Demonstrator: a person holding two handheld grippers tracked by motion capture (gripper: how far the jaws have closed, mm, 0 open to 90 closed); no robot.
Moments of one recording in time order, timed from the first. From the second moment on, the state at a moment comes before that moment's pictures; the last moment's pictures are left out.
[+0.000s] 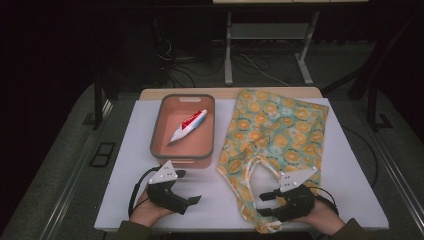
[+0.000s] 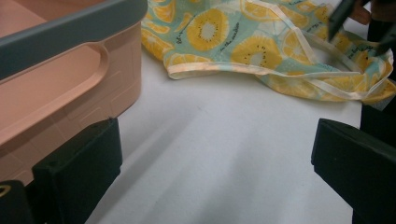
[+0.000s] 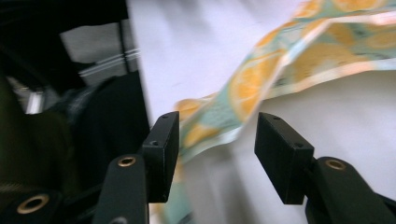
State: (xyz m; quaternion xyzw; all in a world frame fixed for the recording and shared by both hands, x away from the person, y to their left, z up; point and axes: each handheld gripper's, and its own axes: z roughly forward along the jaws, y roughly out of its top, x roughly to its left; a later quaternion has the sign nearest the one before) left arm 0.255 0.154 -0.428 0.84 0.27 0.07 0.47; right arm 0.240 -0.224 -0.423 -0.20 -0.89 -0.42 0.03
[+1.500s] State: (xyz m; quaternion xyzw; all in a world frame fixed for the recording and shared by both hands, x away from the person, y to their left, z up) left arm 0.255 0.154 -0.429 0.84 0.27 0.07 0.47; right arm 0.367 -0.203 -0.403 -0.29 -0.84 -0.44 -0.11
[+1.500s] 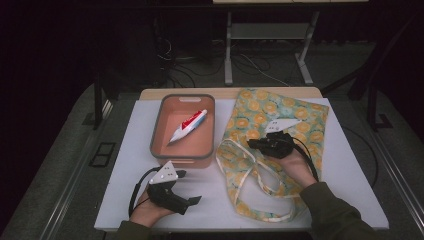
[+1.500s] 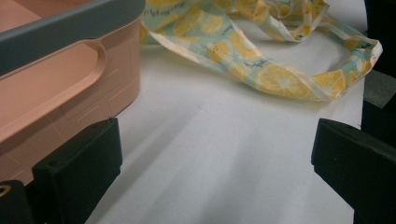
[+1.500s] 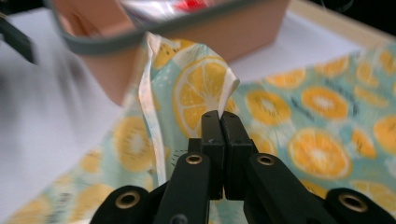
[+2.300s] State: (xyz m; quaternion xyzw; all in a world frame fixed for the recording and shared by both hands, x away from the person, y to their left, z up) left arm 0.254 0.153 -0.429 0.84 0.27 0.07 0.47; right arm 0.273 -0.261 -0.408 -0.23 -0.89 -0.39 -0.04
